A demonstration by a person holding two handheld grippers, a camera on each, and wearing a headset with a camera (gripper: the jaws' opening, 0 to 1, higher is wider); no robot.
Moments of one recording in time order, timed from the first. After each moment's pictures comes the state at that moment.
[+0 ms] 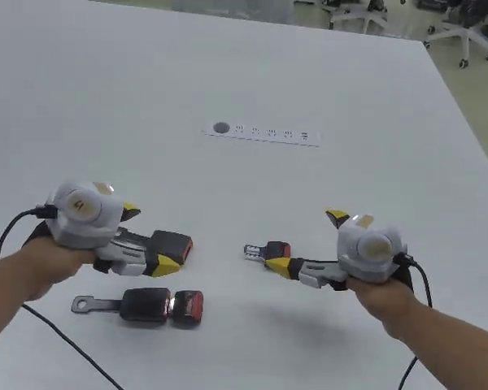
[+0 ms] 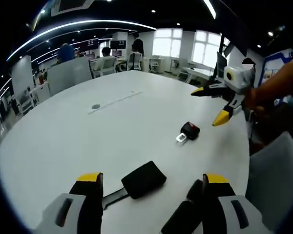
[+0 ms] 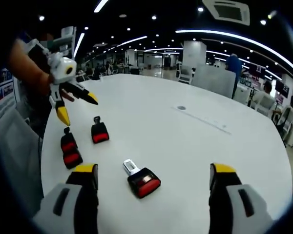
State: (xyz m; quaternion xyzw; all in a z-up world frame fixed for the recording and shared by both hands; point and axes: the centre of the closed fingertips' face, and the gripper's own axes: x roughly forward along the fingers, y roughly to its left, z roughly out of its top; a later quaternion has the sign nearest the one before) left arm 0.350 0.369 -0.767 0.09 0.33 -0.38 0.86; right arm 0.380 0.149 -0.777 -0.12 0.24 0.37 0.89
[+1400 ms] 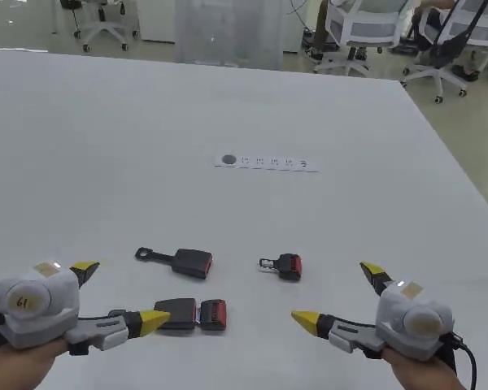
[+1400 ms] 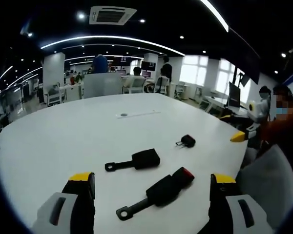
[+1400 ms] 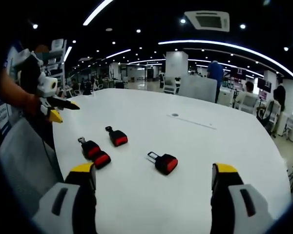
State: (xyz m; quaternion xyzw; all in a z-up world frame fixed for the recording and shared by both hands) left arm 0.262 0.434 -0.727 0.01 0.25 -0.29 0.92; right arm 0.279 0.137 -0.743 -0.08 0.20 0.30 0.93
